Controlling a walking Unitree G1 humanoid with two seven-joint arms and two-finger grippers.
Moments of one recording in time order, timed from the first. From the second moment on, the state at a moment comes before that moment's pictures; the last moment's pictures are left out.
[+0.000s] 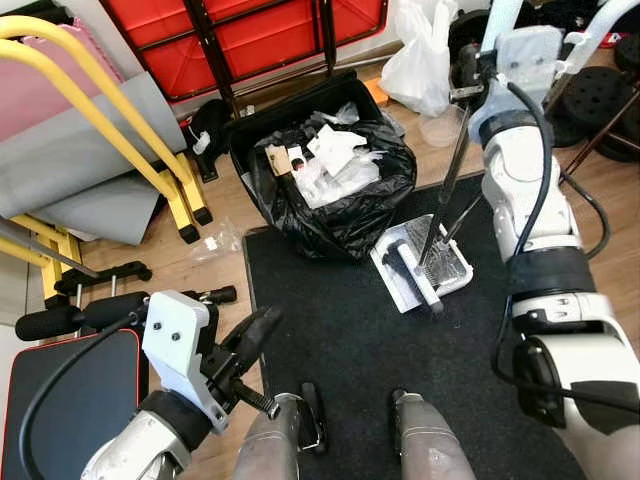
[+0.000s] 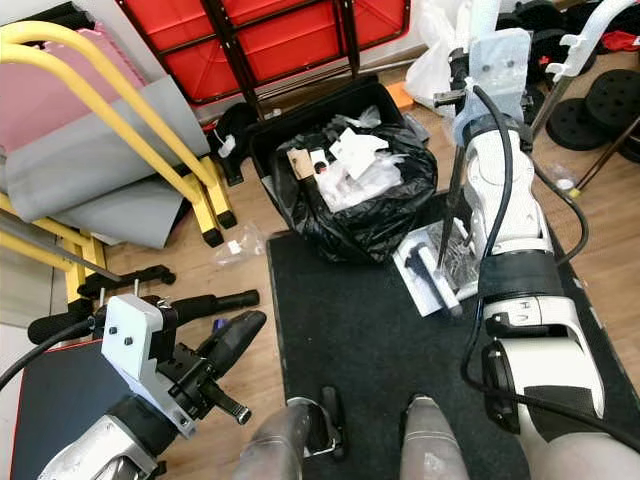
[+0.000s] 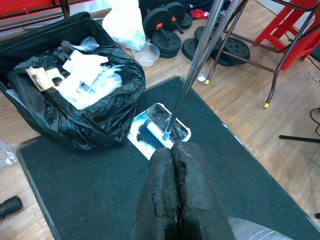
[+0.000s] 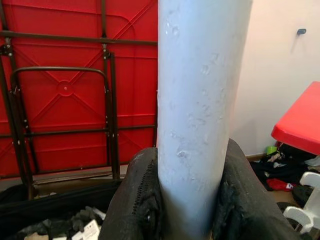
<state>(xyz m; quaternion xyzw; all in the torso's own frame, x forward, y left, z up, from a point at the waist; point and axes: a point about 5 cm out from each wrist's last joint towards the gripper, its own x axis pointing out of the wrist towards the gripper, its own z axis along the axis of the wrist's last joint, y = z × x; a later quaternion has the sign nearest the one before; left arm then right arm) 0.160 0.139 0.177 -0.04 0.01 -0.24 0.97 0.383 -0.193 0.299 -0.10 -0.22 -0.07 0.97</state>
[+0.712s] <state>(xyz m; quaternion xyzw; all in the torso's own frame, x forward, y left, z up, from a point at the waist) 0.167 0.139 0.173 -0.04 0.01 -0.24 0.97 0.379 -0.152 0.305 0.02 -0.19 0.11 0.98</state>
